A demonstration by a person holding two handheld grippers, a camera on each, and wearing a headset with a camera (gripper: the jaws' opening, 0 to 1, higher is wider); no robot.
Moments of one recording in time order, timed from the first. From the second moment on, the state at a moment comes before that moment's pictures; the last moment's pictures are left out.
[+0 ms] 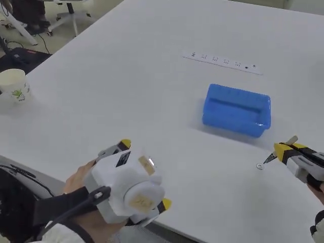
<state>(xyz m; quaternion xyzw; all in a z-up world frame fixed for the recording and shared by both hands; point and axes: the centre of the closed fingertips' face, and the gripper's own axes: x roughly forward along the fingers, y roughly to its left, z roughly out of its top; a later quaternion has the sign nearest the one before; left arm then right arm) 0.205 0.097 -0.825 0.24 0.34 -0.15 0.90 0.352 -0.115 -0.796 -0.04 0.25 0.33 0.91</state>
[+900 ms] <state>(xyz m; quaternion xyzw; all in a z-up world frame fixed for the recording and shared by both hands) 0.203 0.096 -0.827 0.24 0.34 -0.16 0.89 0.347 -0.115 -0.808 -0.05 0.24 0.33 0.91</state>
